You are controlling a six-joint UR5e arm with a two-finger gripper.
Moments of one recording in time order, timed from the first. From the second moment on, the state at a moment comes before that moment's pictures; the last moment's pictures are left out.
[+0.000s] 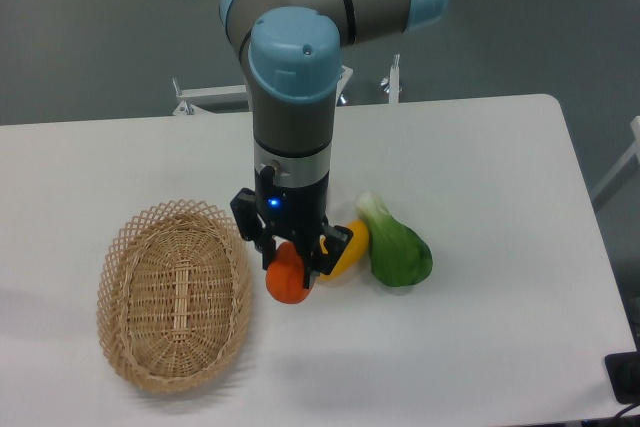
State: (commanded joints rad) arm 2.29 -1.88 -1.40 -1.15 1.43 0.78
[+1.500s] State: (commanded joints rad) arm 2.29 -2.10 -1.41 -0.96 1.51 0.80
